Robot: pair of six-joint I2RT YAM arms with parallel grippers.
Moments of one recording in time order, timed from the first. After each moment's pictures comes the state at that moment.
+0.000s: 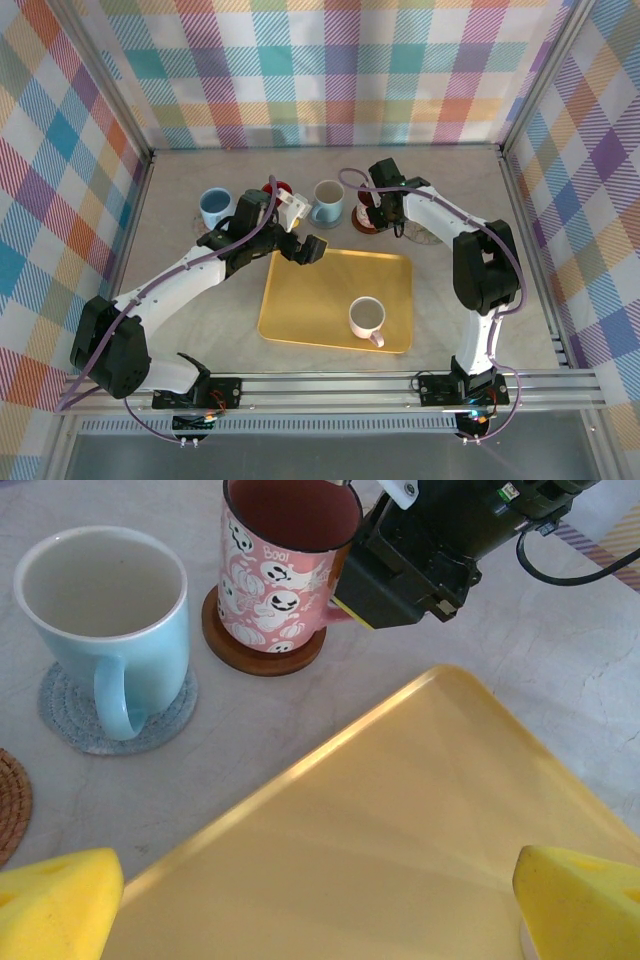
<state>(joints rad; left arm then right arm) -0.54 1.37 1.00 -0.25 0.32 0.00 0.42 1.91 1.48 -0.72 0.12 -0.01</state>
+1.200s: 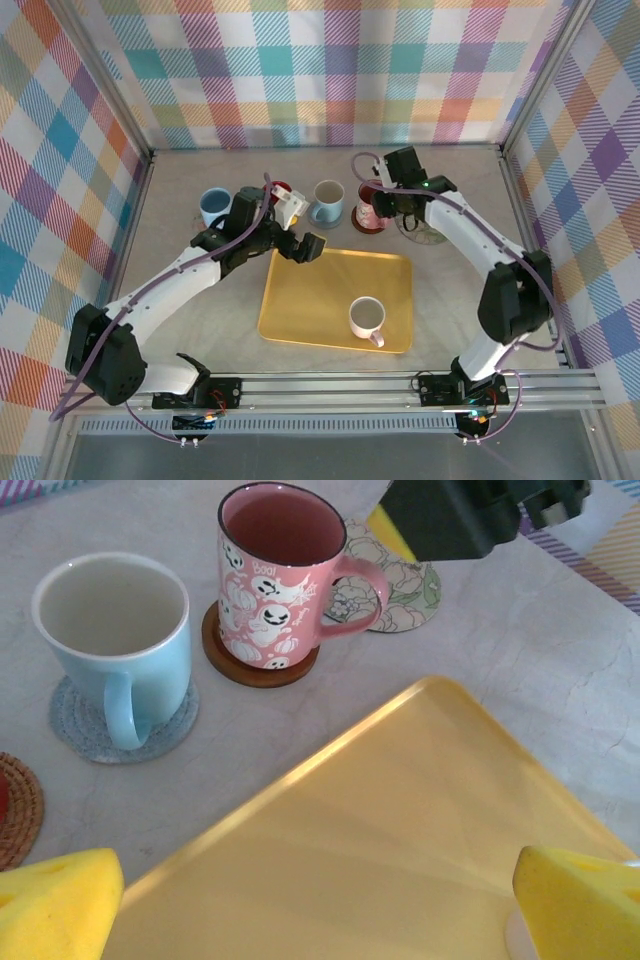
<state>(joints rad) -0.54 1.32 1.03 -0.30 0.32 0.00 0.42 1.64 1.43 -0.69 0.09 0.00</state>
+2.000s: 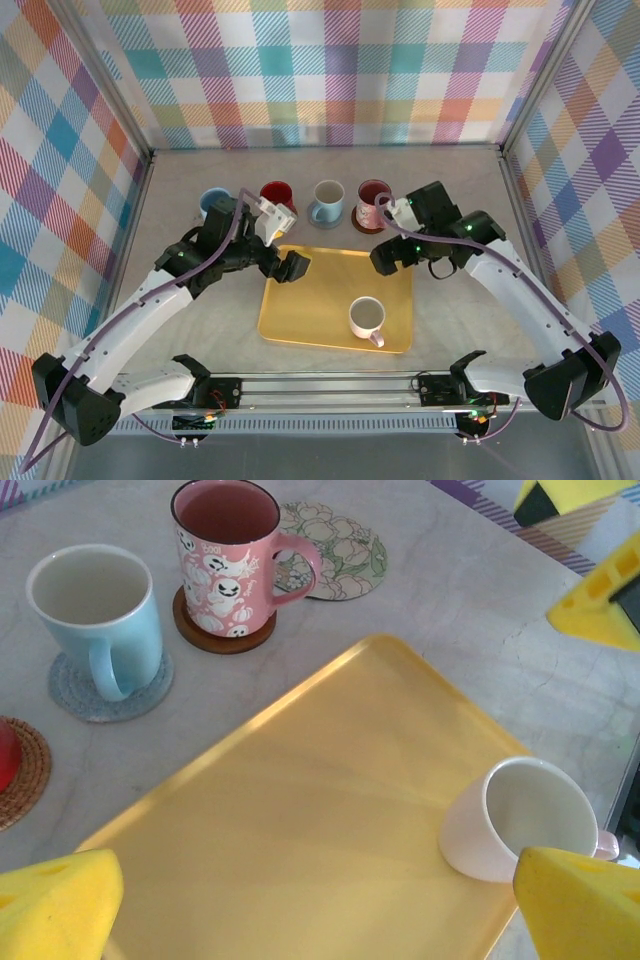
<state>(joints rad) -0.58 1.09 1.04 -0.58 0.33 0.06 0.53 1.22 1.25 -1.08 -0.10 0.01</state>
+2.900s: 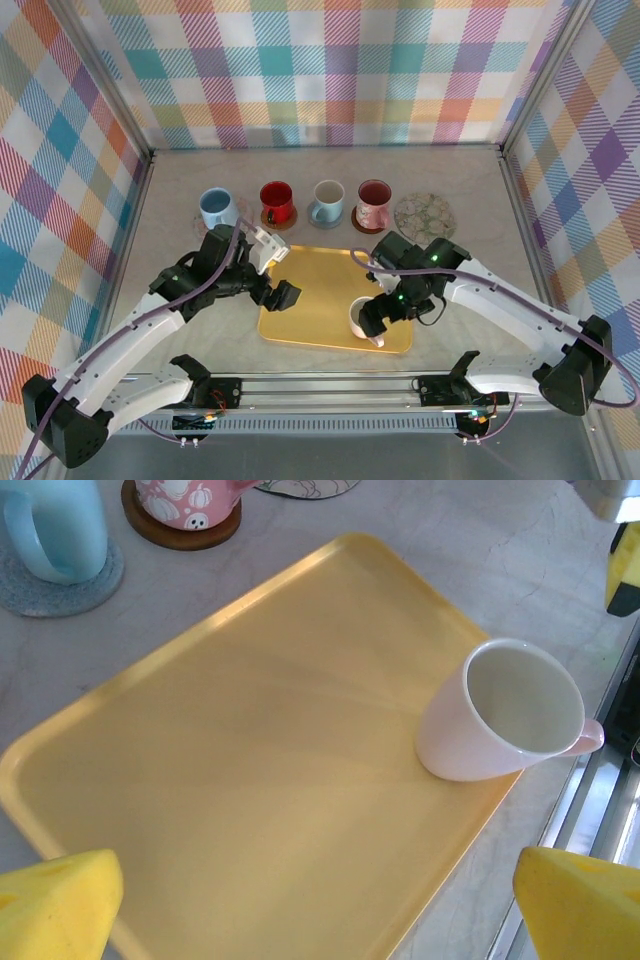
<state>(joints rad) -0.60 0.94 0.85 -0.63 0.35 0.06 0.85 1.21 1.09 -1.30 -0.22 0.34</state>
